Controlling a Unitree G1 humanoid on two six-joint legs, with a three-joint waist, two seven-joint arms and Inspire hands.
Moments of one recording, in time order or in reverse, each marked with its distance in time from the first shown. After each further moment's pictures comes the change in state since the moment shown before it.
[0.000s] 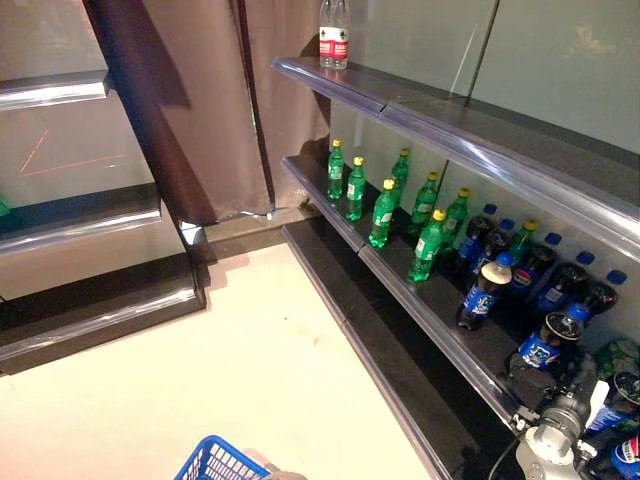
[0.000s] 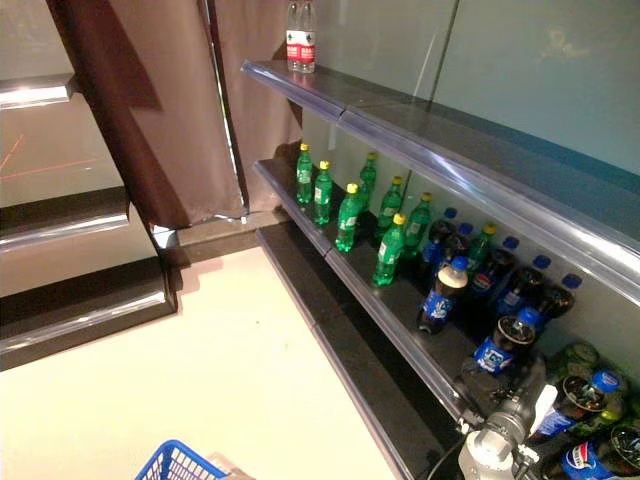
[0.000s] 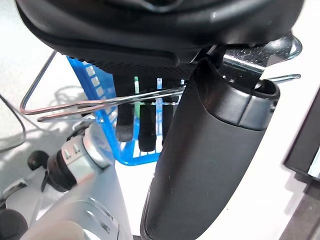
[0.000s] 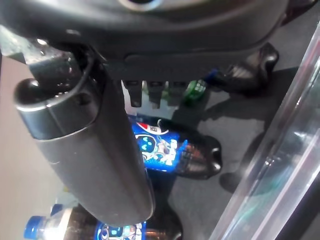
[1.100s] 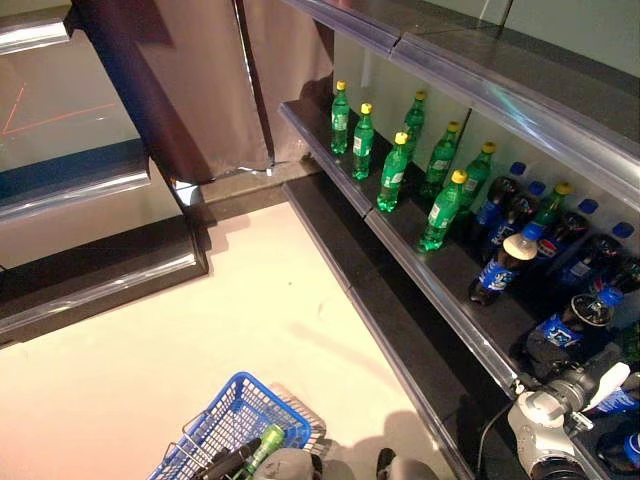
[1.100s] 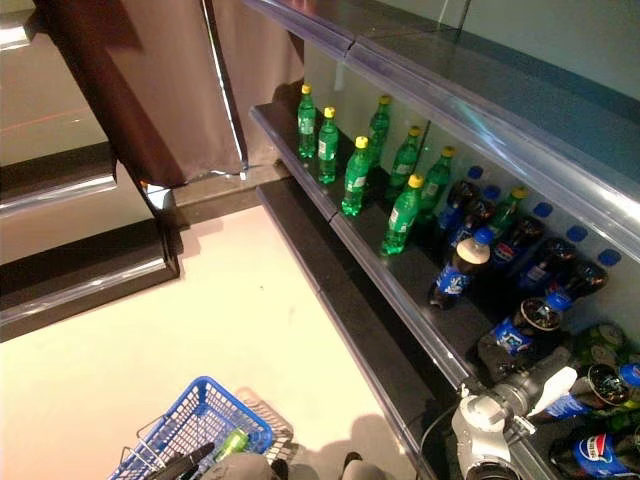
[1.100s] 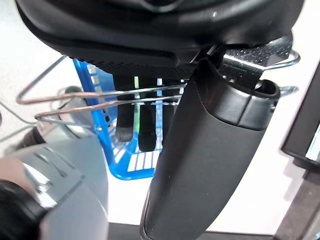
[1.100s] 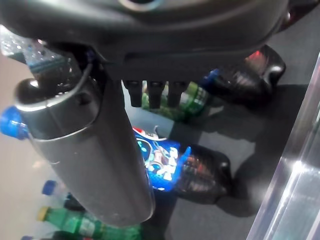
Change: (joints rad) left arm -0.166 -0.015 -0.040 -0.002 -0.038 -0.009 0.018; right arm -0.145 -0.006 0.000 0.060 -0.009 -0.039 -0.213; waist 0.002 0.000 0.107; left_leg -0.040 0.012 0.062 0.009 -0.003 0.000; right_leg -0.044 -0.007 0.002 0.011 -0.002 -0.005
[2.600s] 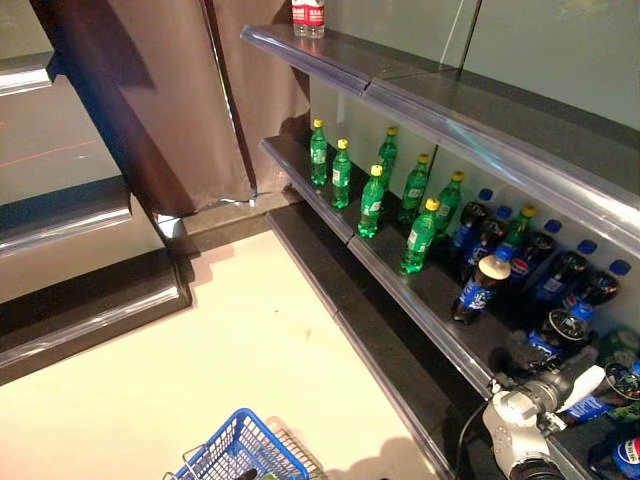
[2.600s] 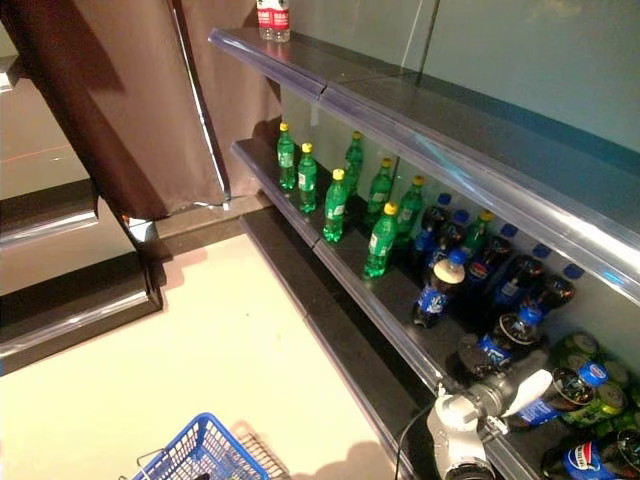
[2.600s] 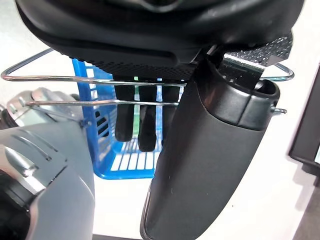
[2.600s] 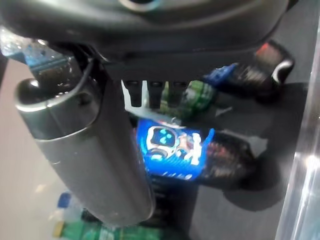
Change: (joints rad) left arm 0.026 -0.032 0.001 0.040 -0.004 -0.004 0.092; right arm -0.025 0.071 0.058 -0.012 0.001 0.003 -0.118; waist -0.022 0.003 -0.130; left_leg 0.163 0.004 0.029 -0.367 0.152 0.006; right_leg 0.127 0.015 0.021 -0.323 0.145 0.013
